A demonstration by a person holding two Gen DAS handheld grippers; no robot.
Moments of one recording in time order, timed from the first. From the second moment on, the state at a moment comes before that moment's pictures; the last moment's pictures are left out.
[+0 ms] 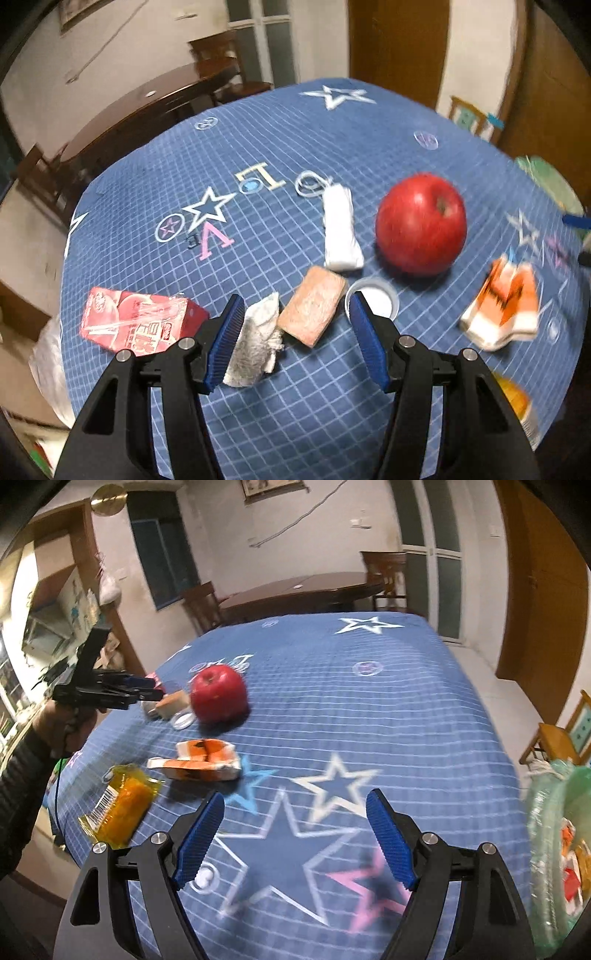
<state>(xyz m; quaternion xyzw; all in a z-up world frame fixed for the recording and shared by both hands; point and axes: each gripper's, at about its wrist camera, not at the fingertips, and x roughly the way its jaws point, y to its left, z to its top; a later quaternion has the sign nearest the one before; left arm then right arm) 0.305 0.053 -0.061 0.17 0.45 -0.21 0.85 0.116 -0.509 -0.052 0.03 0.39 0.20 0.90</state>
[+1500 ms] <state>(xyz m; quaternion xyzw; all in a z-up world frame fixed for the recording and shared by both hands) 0.315 0.067 -0.093 0.20 0.43 -0.27 0.84 0.237 -0.231 -0.078 -0.17 0.48 0.33 0.80</state>
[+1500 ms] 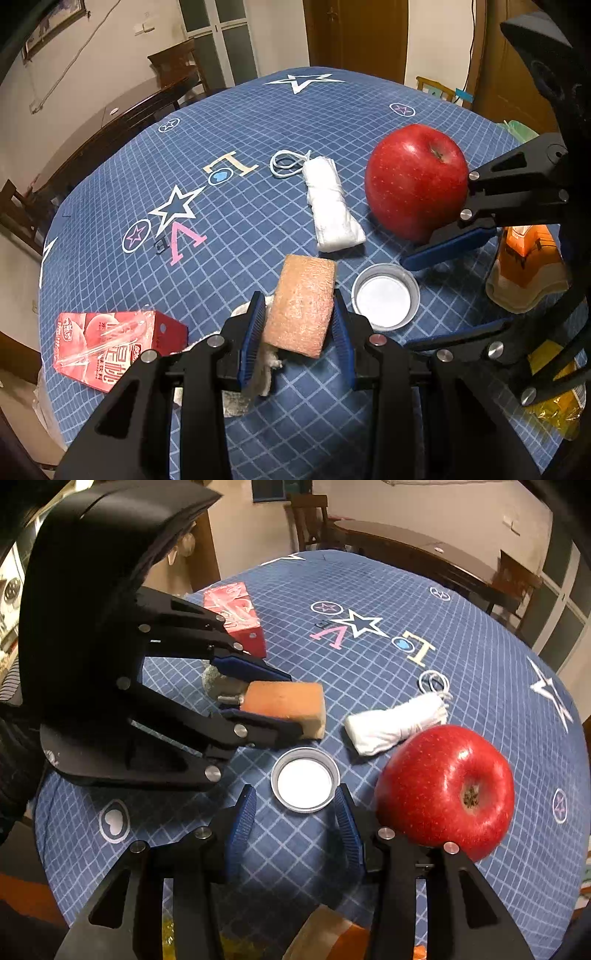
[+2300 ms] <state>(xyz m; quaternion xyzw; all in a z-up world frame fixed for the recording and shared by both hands) 0.313 0.068 -0.091 0.19 0.43 -0.26 0.84 0.225 -0.229 -0.070 -0.18 0.45 0.31 0.81</state>
